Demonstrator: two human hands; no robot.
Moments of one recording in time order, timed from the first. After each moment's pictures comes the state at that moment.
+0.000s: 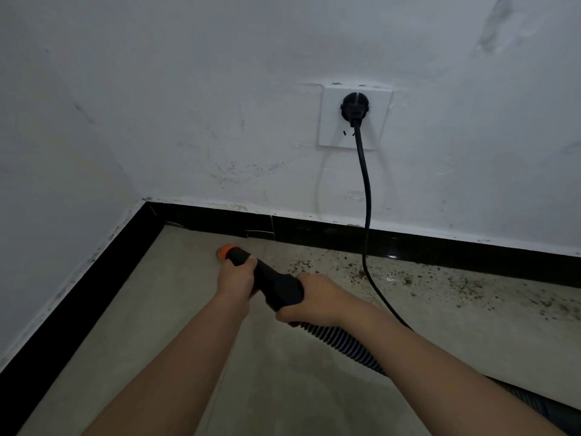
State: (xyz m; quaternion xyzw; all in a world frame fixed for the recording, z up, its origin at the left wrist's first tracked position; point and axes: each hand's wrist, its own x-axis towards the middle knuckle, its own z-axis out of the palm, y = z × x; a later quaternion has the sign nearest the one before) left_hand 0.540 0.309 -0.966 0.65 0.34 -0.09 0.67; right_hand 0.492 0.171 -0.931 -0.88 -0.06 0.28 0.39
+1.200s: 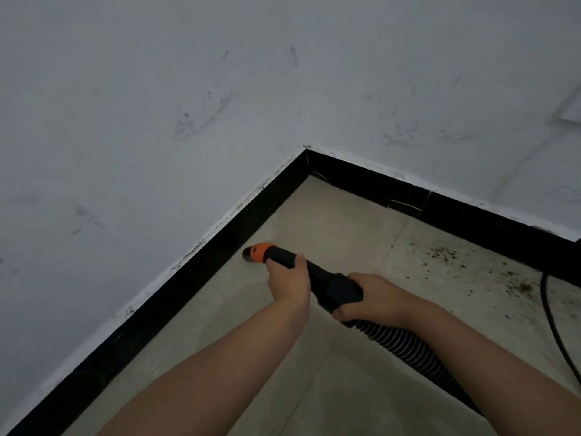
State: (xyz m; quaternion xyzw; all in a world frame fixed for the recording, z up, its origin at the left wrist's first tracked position) left_hand 0.437 0.423 -0.953 0.61 0.48 0.08 0.62; right_hand 0.468 0.293 -0.948 -0.81 -0.21 0.41 0.37
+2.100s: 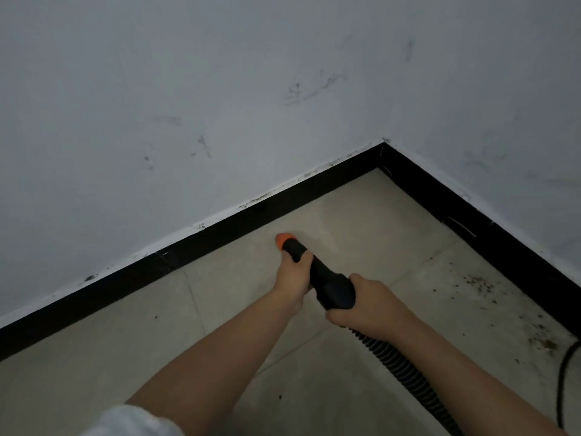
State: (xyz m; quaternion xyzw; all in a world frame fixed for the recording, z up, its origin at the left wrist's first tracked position) left_hand 0.363 0.439 -0.948 0.50 0.49 0.08 0.71; right_hand 0.415 0.313 -0.910 -0.83 -0.32 0.39 0.23
